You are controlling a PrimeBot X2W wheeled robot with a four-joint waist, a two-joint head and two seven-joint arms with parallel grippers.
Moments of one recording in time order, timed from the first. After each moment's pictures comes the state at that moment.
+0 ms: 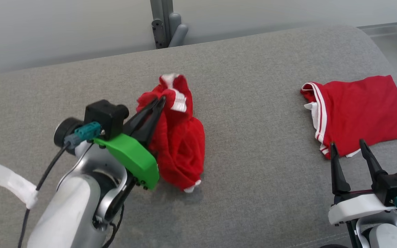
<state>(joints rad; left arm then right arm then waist) -0.37 0.25 -0.42 -0.12 -0.45 -0.06 0.32 -0.03 -0.05 -0.12 0.12 0.00 0.13 -0.26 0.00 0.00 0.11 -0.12</state>
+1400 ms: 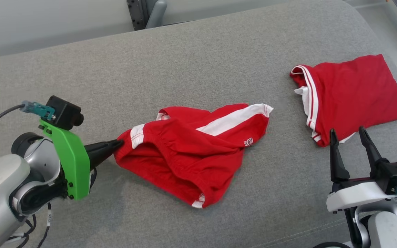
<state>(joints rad) -0.83 0.83 -1.12 0.07 -1.33 -0.13 0.34 -0.09 -0.05 -0.11 0.12 0.03 0.13 -0.26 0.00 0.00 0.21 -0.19</state>
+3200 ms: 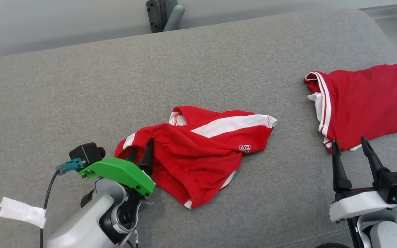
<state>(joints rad) -0.53 0.36 -0.92 0.36 -1.55 0.27 -0.24 -0.04 -0.05 -0.12 0.12 0.02 0.13 -0.26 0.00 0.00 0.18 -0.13</state>
